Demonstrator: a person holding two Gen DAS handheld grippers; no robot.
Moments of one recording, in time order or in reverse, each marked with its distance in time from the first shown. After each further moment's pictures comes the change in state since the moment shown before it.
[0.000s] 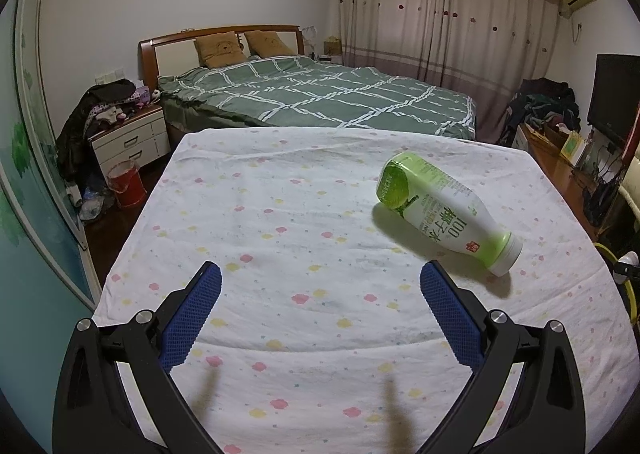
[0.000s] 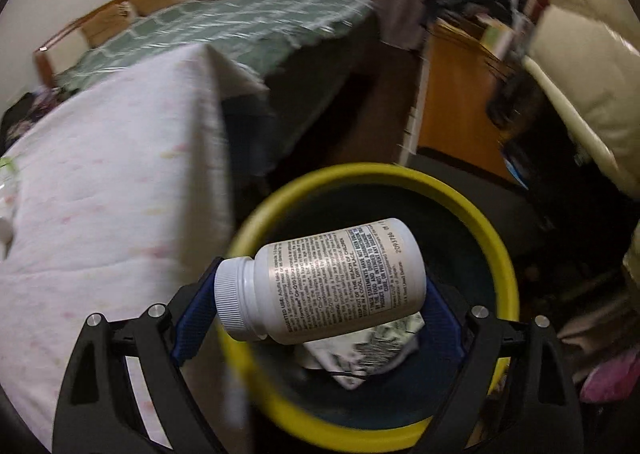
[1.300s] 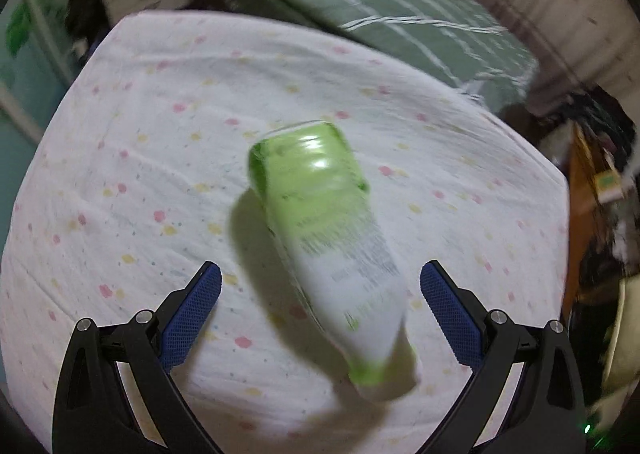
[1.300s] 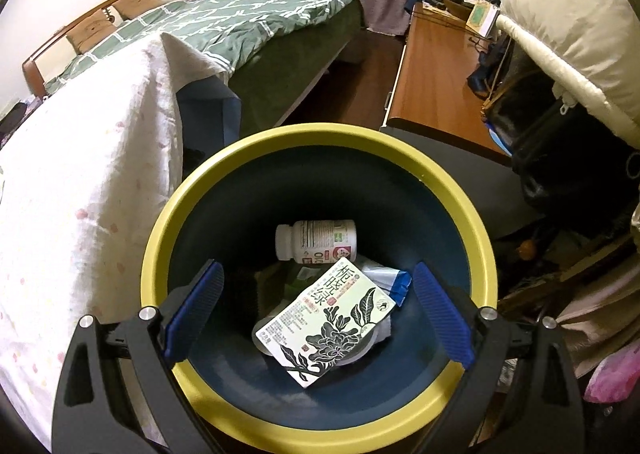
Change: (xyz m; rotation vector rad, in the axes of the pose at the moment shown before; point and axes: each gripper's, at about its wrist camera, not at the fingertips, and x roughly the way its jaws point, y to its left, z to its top) left arm 0.137 -0.095 0.080 -0.357 0.533 0.070; right arm 0.015 -0.050 -0.029 0.036 0.017 0.019
